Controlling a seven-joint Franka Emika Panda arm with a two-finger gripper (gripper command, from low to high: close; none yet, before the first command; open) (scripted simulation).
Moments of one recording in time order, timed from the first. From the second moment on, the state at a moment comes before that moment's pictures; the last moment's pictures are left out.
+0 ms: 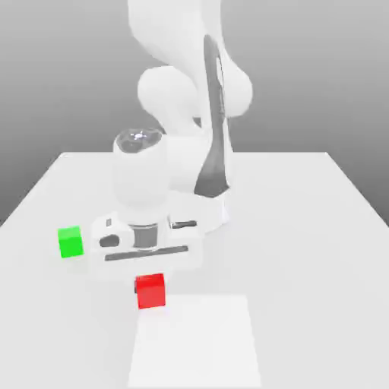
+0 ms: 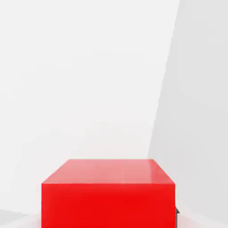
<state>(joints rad) -0.15 0.02 -0.10 -2.91 0.01 2.93 0.32</state>
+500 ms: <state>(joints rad) -0.68 -0.28 -0.33 -2.97 -0.23 2.69 0.61</state>
